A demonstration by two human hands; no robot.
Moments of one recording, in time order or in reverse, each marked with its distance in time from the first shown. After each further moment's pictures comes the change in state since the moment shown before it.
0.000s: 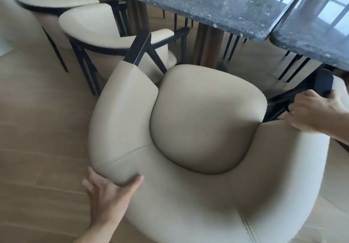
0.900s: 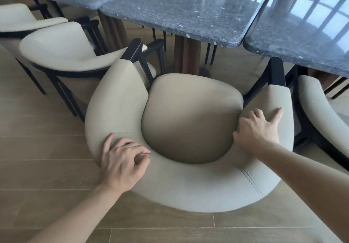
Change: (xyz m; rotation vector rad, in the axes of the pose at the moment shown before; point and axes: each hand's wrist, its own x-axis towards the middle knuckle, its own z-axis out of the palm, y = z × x) left_hand 0.070 0.136 0.047 0.434 0.127 1.096; right_hand 0.013 -0.076 0.014 0.244 0.061 0.138
